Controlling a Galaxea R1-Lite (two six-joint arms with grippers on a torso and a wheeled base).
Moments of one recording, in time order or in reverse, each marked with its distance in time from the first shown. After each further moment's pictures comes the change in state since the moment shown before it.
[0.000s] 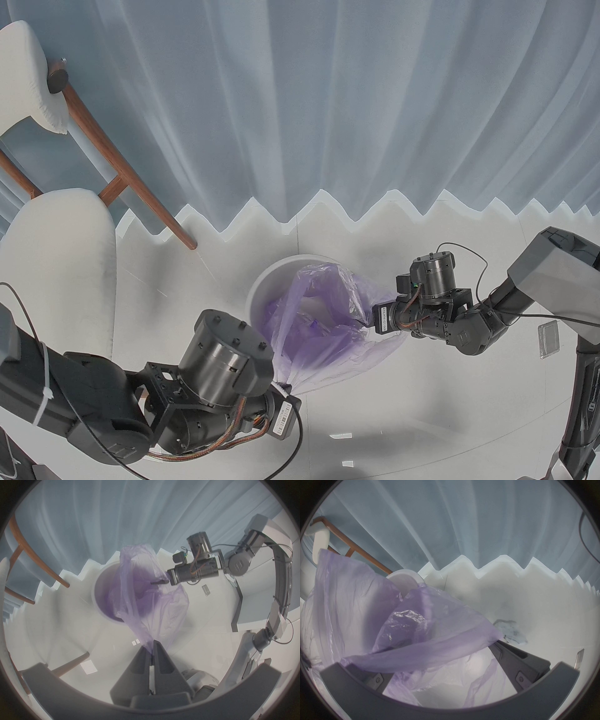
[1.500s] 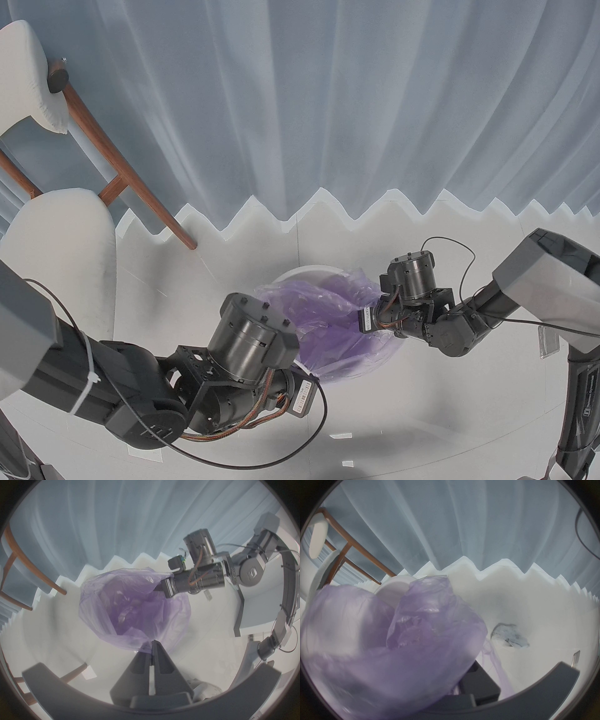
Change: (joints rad) left arm 0.032 0.108 -0.100 -0.046 -0.003 0.043; right arm 0.069 0.034 -0.089 0.050 -0.114 0.015
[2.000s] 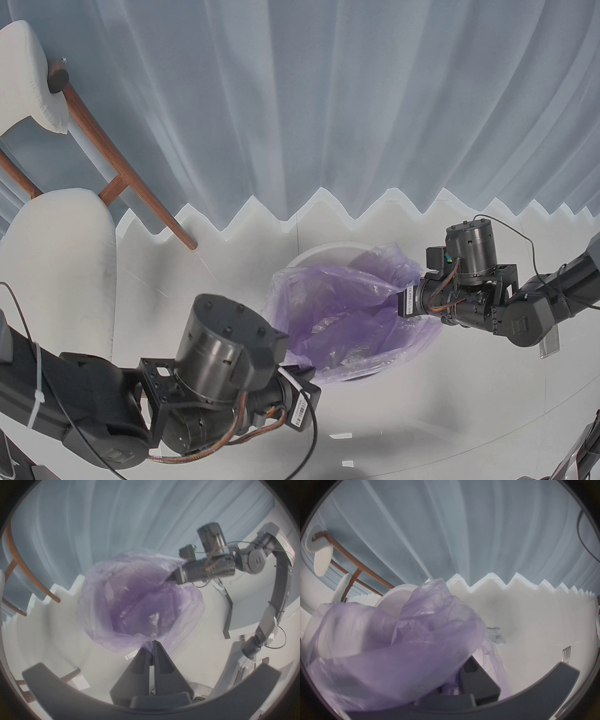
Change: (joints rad) left arm -0.057 -0.123 0.080 -0.081 -0.022 0.000; right arm -0.006 -0.357 0.195 0.113 -0.013 0.052
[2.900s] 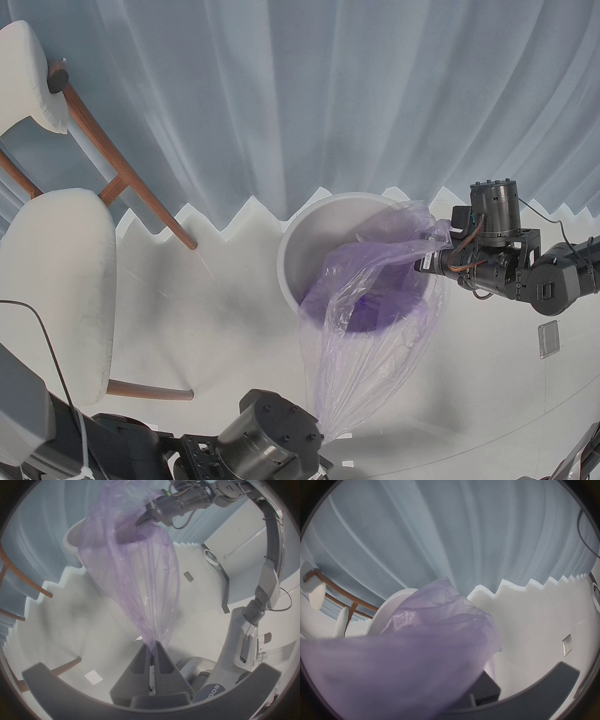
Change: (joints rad) left arm -0.185 0.072 0.120 0.005 0.063 0.000; right arm -0.036 -0.097 -0.113 0.106 -0.052 0.149
